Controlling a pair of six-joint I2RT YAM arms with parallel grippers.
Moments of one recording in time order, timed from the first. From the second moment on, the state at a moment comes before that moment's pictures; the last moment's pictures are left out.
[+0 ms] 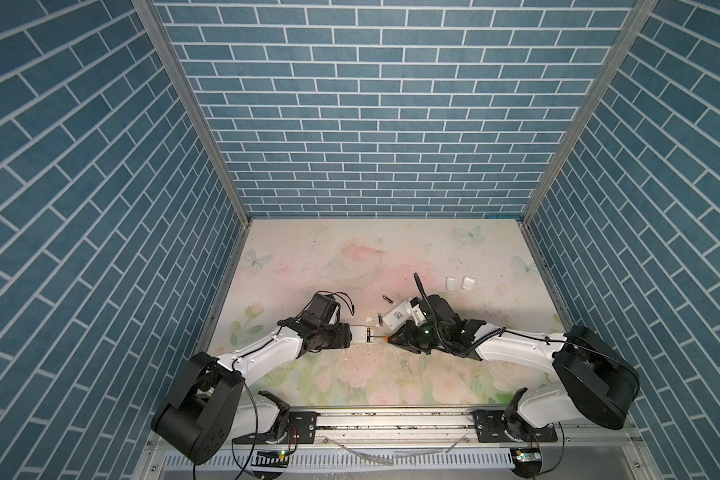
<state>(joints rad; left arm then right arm) -0.50 1.28 0.53 -0.33 0.15 -0.52 0.88 1.45 0.62 0.06 -0.45 1.08</state>
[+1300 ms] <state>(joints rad) -0.49 1.33 0.54 -0.28 0.09 -0.50 0.87 1.50 0.62 0.14 -0.48 1.08</state>
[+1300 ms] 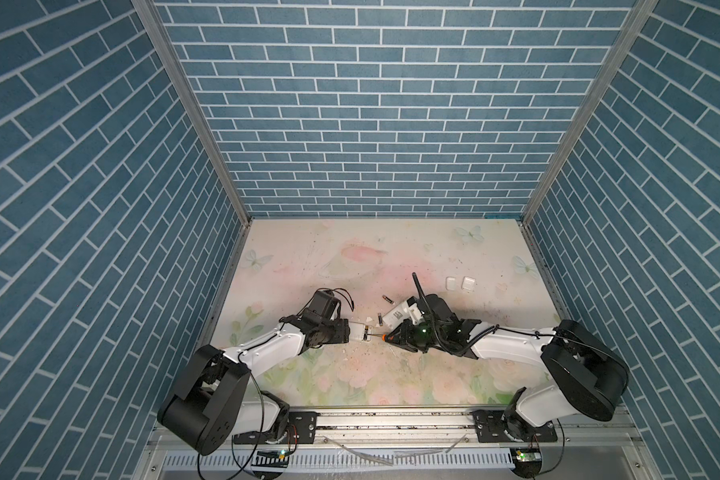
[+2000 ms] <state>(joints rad) -0.50 1.31 0.53 -0.27 0.09 -0.50 0.87 1.52 0.60 0.20 -0.49 1.12</state>
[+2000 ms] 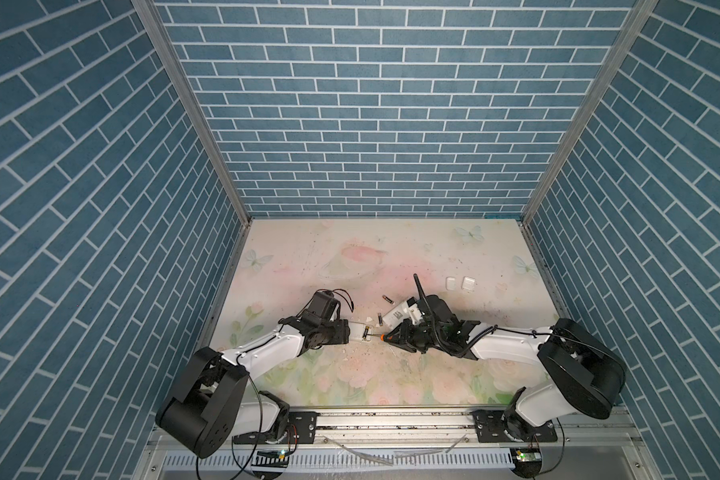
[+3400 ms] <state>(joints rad) -0.50 1.23 0.51 -0.35 0.10 -0.51 0.80 1.56 0.65 0.27 -0.50 1.11</state>
